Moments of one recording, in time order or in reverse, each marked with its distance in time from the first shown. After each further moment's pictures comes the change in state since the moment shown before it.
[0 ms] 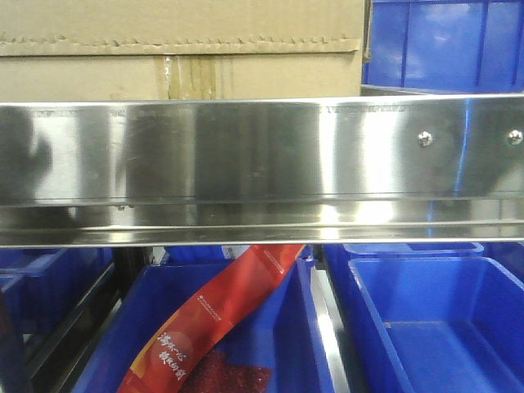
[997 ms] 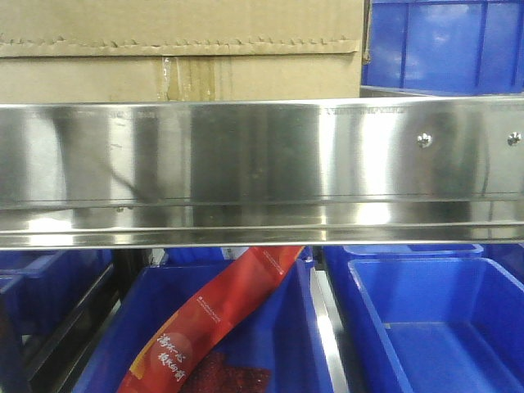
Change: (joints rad) left arm -0.213 0.630 -0.850 0.072 0.633 0.000; right arm 0.185 0.610 -0.804 0.036 0.477 0.002
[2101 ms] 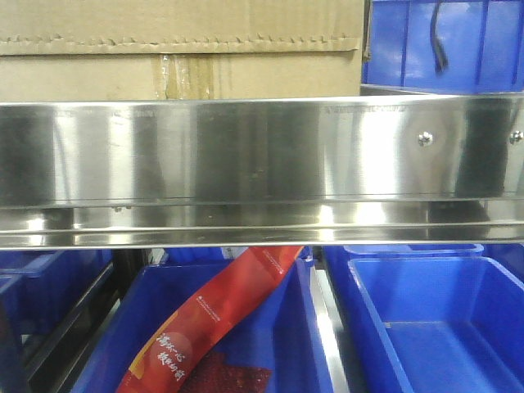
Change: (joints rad) left arm 0.043 1.093 -1.064 -0.051 0.531 -0.051; right arm 0.205 1.306 -1.390 -0.051 0.681 0.173
